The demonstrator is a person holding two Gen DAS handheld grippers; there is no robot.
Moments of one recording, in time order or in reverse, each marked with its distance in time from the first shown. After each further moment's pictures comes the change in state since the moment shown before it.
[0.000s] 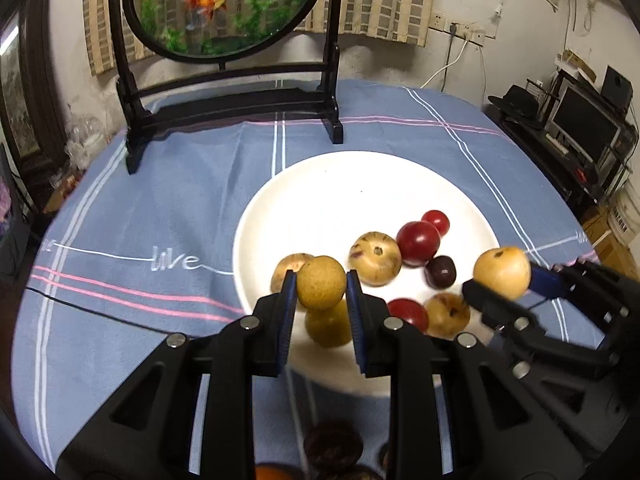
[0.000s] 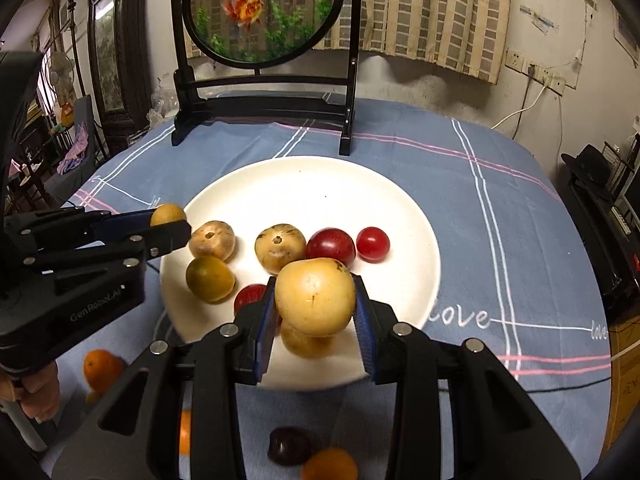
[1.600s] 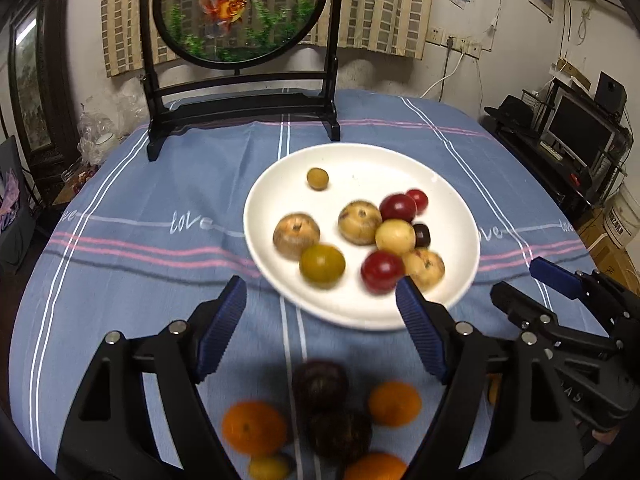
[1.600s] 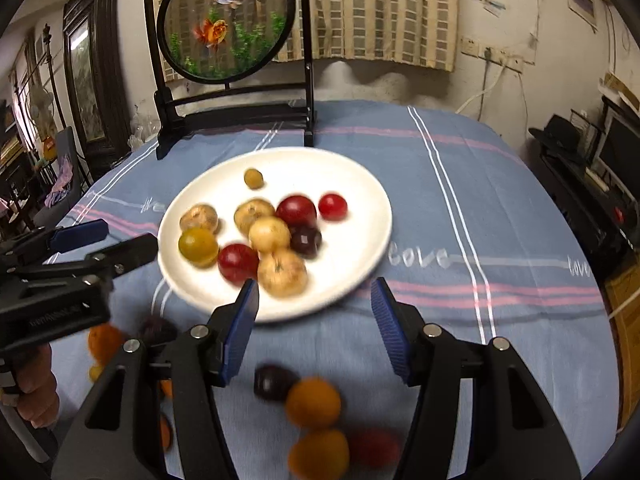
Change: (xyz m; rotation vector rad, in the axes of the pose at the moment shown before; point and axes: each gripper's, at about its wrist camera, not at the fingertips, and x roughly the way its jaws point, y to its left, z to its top) left arm -0.055 -0.012 -0.057 -0.012 -0.065 0.025; right arm -0.057 -0.017 -0.068 0.125 -0.054 -0.056
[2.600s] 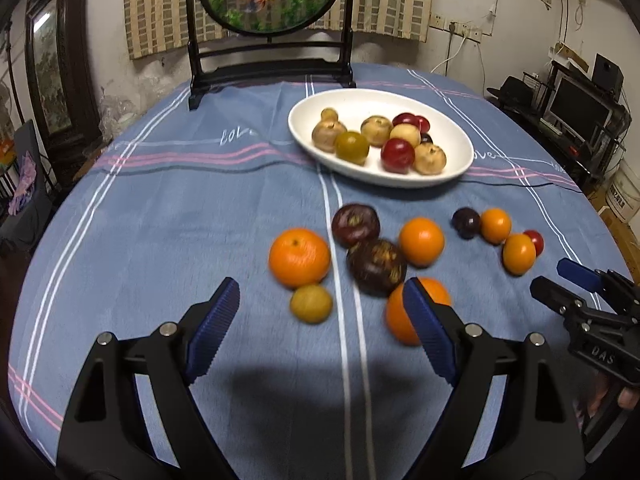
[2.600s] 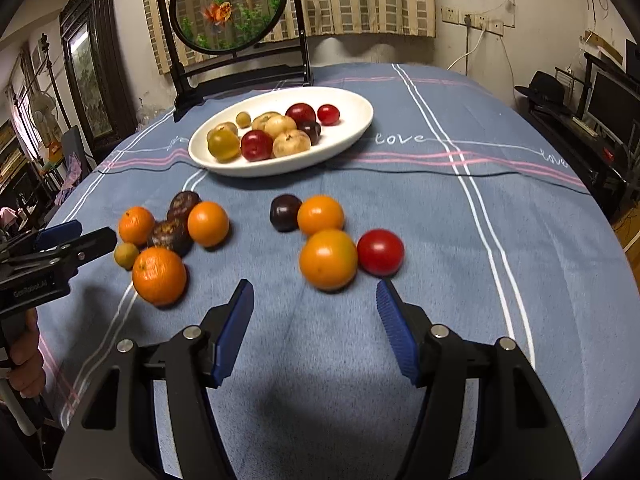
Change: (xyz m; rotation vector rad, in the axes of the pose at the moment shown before) left arm -0.064 0.027 -0.108 0.002 0.036 0.031; right arm -0.051 0.002 -0.105 0.061 0.046 0.030
